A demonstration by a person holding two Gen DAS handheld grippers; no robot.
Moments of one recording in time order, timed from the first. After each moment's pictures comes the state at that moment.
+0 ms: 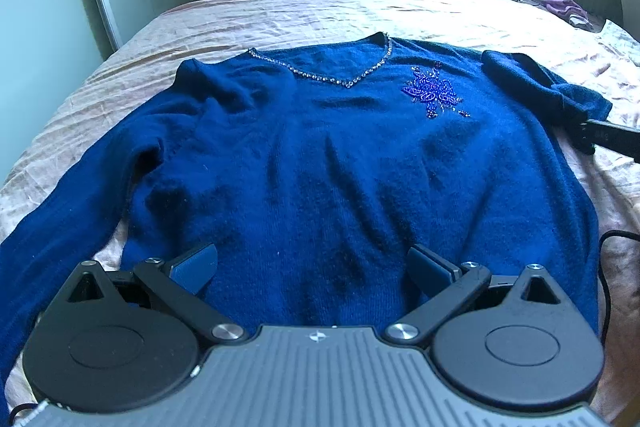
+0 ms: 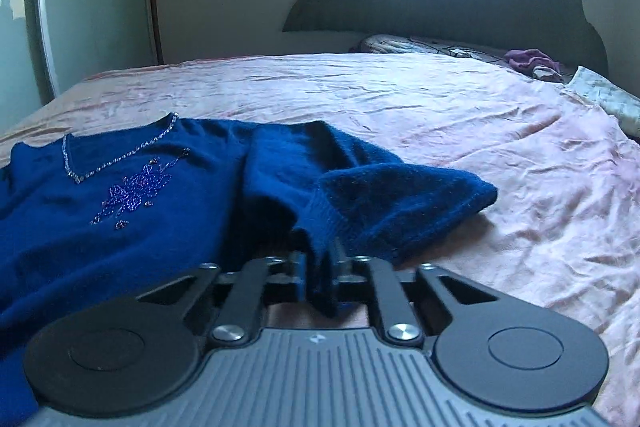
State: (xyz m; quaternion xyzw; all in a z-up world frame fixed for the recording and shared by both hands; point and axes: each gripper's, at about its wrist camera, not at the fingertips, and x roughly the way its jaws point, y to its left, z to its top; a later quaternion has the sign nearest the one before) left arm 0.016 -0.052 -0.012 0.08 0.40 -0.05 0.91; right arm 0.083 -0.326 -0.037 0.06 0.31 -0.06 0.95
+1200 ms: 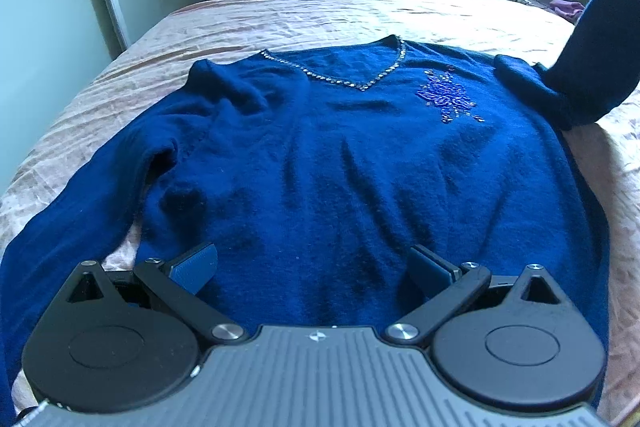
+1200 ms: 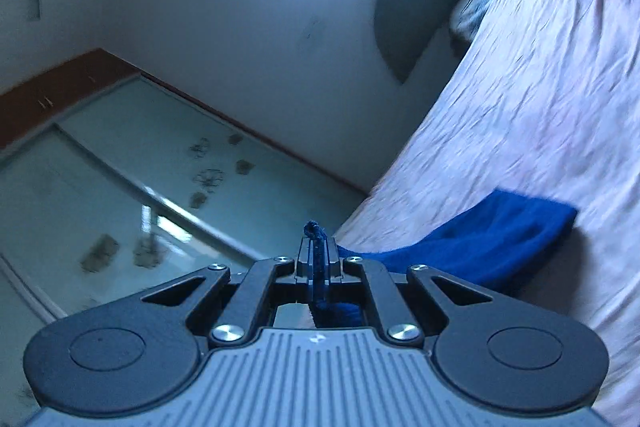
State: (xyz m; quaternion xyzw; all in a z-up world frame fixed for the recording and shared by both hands) left arm 0.020 -0.042 -0.010 0.07 0.40 -0.03 0.91; right arm 0.056 -0.436 0.030 0.53 0.15 0.18 0.81
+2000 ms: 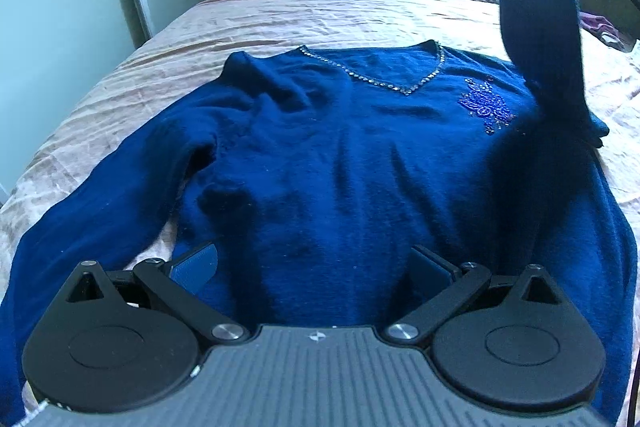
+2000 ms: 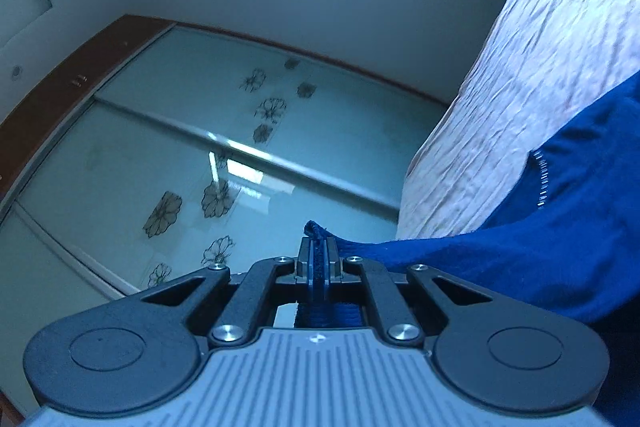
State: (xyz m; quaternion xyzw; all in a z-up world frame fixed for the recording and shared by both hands) left arm 0.030 -0.017 -0.009 0.06 0.40 -0.01 0.92; right arm 0.143 -0.323 0.045 0.56 0.21 0.32 0.73
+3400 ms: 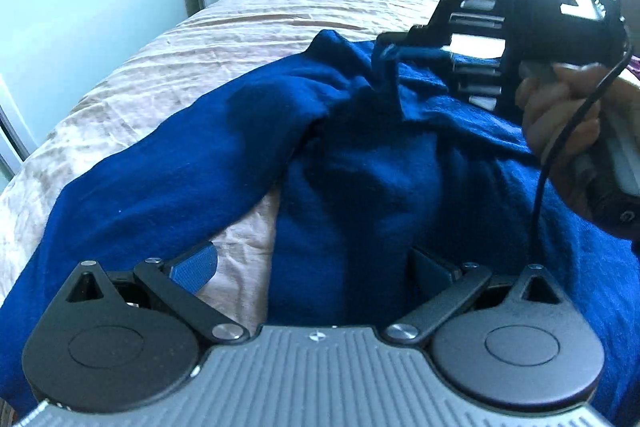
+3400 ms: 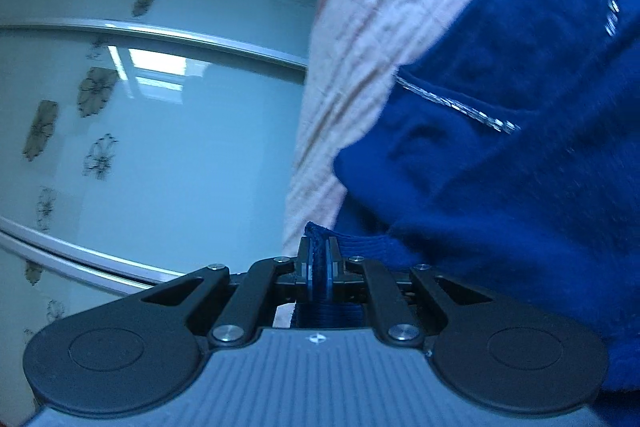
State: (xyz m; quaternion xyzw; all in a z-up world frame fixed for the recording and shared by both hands) left arm 0.024 0.049 -0.009 0.00 0.41 0.05 0.91; right arm 0.244 -0.147 -0.062 0.50 0.43 0.32 0.68
